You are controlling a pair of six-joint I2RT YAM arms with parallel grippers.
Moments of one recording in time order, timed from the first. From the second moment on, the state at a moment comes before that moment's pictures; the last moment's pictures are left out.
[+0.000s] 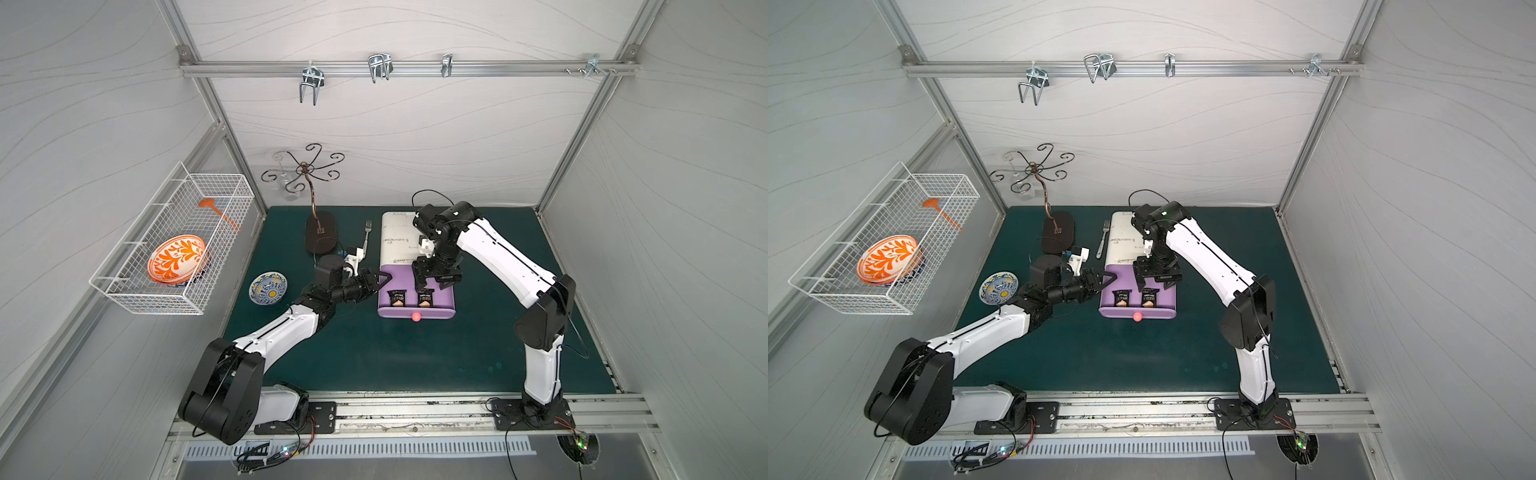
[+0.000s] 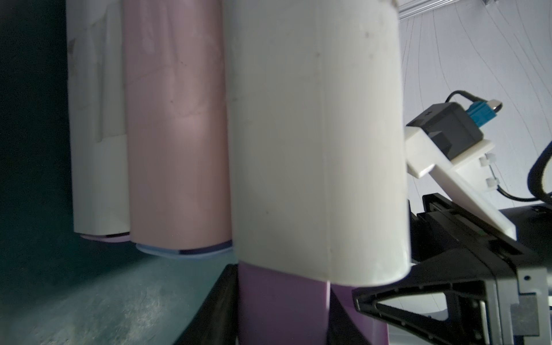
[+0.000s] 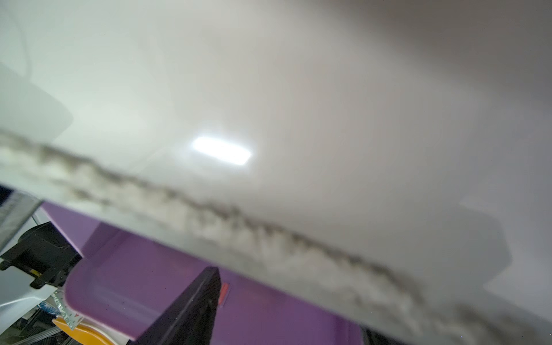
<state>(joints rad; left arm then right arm) -0.35 1.31 0.64 0.24 0.64 -0.98 0.75 1.98 2.08 -1.62 -0.23 0.44</state>
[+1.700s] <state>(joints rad) -0.35 1.33 0.66 0.23 0.60 -0.97 0.89 1.79 1.92 -1.51 -0.02 0.62</state>
